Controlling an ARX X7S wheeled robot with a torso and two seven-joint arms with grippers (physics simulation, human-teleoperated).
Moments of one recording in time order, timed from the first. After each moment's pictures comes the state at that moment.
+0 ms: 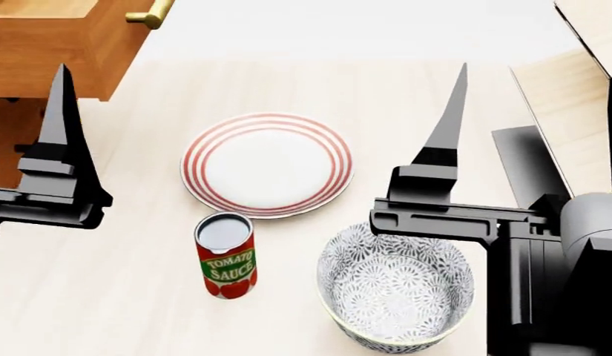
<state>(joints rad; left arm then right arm) -0.52 -0.18 0.12 0.78 -0.21 -0.73 -0.18 0.49 0.17 0.08 -0.91 0.21 0.85 0.16</state>
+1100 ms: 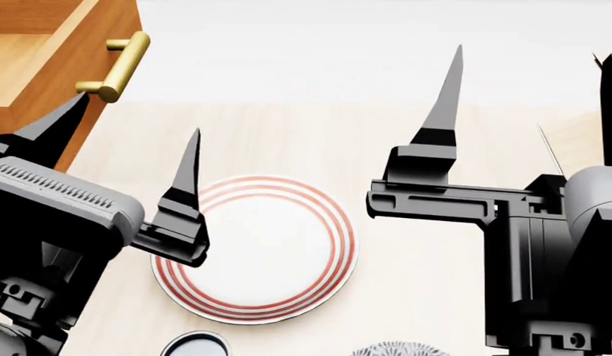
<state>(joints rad) -0.56 -0.21 0.33 0.52 -0.19 -0.65 -0.13 0.54 0.18 0.09 -0.88 0.28 0.86 0.19</state>
